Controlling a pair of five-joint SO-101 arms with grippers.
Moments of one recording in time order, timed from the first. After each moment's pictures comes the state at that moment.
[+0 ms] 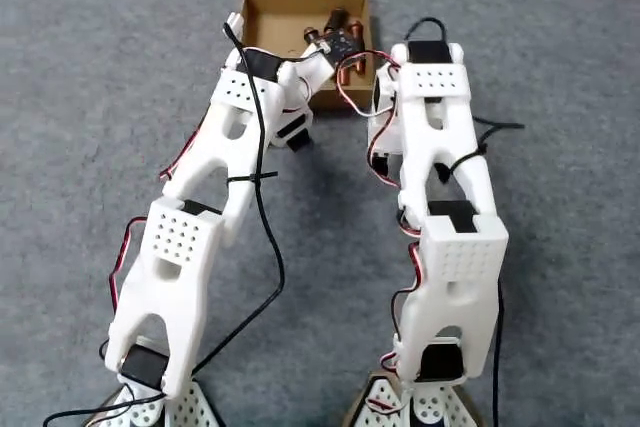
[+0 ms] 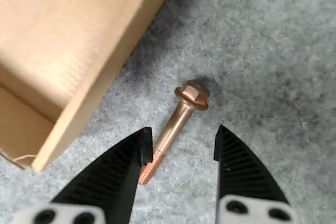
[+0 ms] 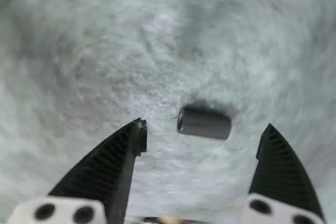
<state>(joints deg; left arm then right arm) 15.8 52.3 -55.2 82.9 -46.5 -5.5 34.9 -27.0 101.1 -7.0</state>
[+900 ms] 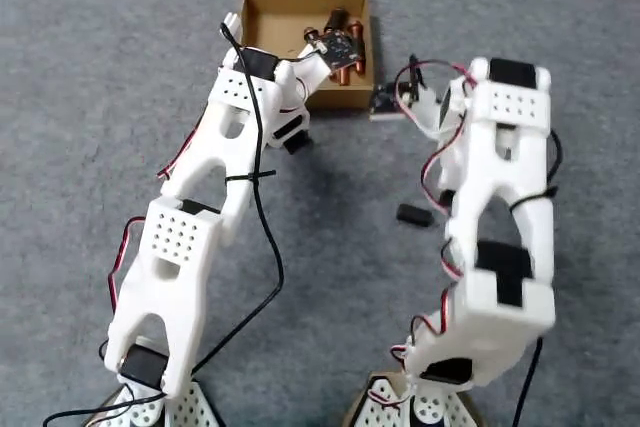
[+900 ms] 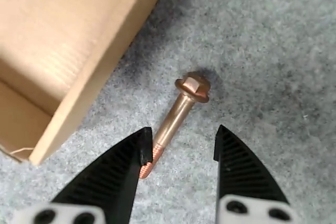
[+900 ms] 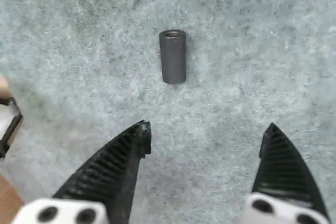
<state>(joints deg) 15.3 52.3 -55.2 83.7 -46.5 7.3 10.8 -1.9 95.6 75.6</state>
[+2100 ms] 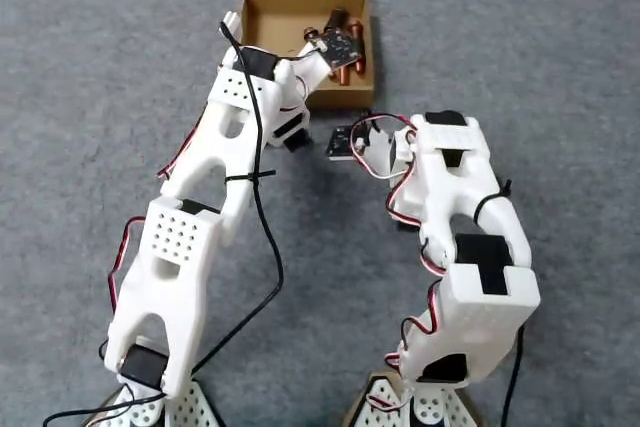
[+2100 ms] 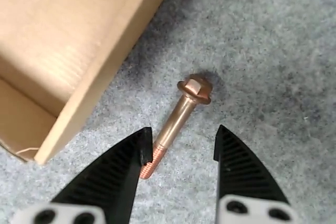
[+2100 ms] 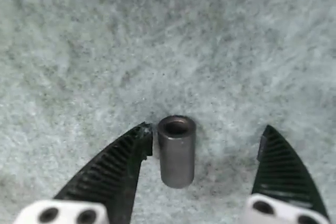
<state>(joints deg) 15.3 52.3 -55.9 83.7 -46.5 -0.9 17.1 19.7 68.5 68.4</state>
